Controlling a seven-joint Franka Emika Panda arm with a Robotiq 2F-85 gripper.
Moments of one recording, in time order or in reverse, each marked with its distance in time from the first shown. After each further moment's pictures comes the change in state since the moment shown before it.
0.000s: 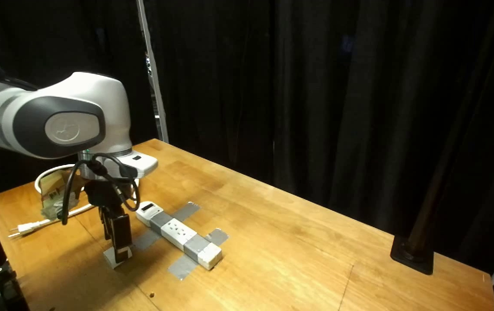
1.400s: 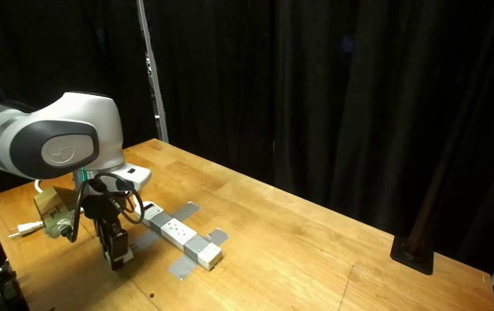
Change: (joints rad) arm 0.084 0.085 -0.049 -0.023 -0.001 0.136 -0.056
